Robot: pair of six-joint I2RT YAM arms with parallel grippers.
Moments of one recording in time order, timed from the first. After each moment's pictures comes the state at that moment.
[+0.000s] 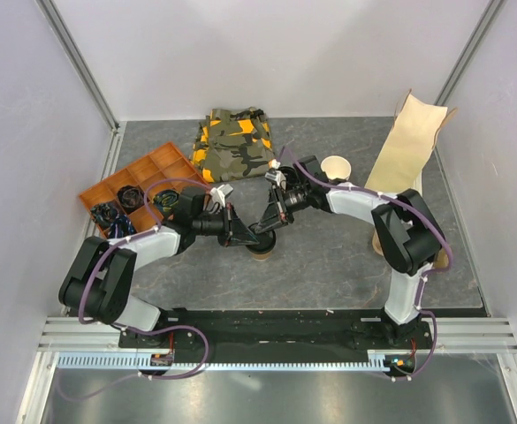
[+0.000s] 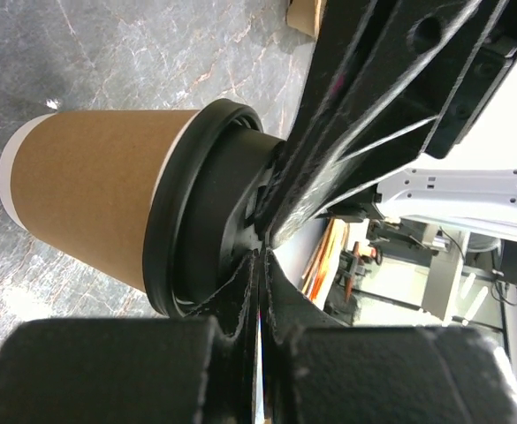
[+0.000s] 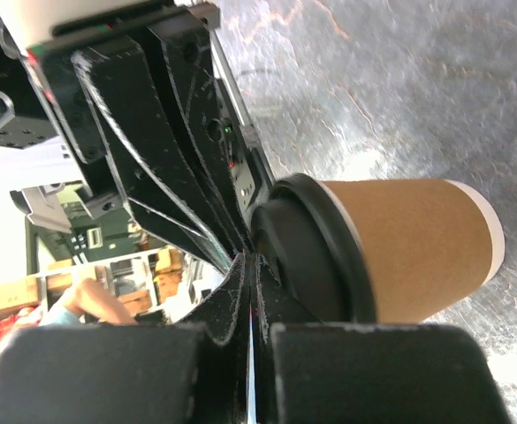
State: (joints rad) left arm -0.39 1.47 0.60 0.25 0.91 -0.89; right arm 0.53 1.90 1.17 -0.11 -1.08 0.61
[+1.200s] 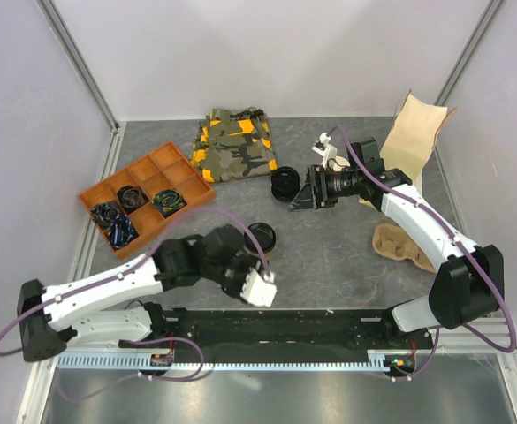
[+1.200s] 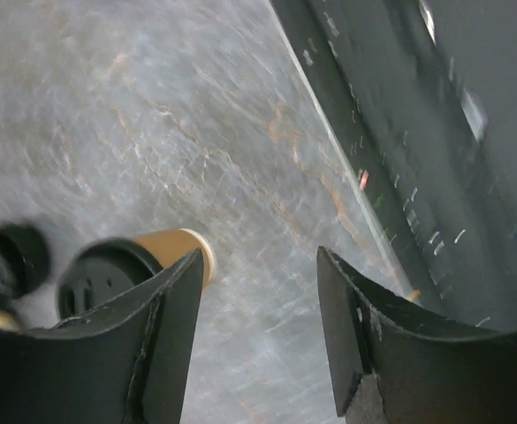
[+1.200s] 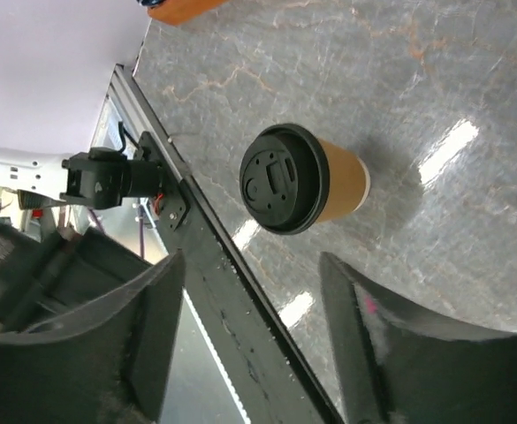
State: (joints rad) left arm -1.13 1.05 0.86 -0.67 0.31 0.92; right arm 0.34 1.44 1.18 -0.49 -0.83 0.30
